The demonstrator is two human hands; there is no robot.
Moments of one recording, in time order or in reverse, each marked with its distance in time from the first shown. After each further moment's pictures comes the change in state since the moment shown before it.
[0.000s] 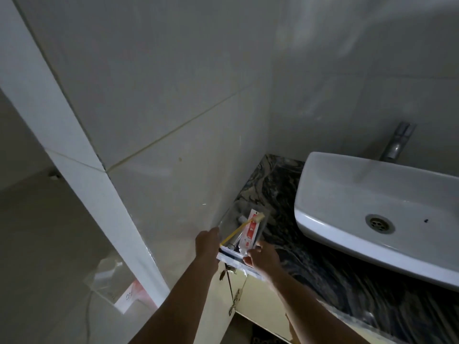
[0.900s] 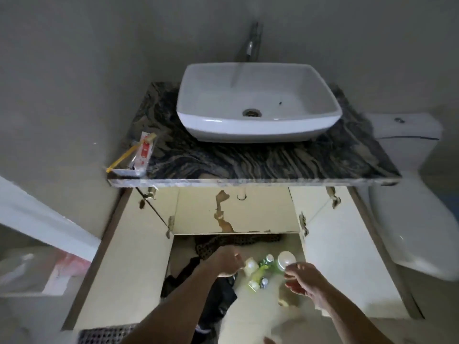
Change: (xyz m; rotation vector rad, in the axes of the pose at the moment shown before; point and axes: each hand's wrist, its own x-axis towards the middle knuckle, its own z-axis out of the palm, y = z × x) left_hand -0.148 -0.252 0.038 1.385 -1.007 0.248; right_hand -0.279 0.279 -0.138 0.292 0.211 0.606
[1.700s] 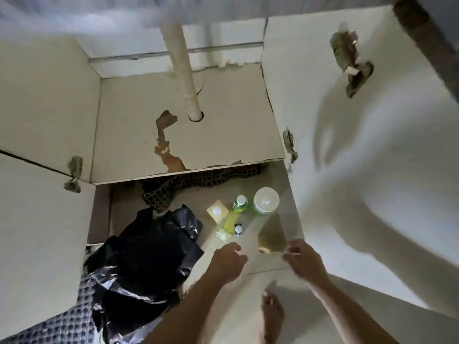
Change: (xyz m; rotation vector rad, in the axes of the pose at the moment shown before) left_hand 0.250 -0.062 0.290 -0.133 -0.117 -0.205; right_hand 0.252 0.233 -0.044 -0.298 0.186 0.043
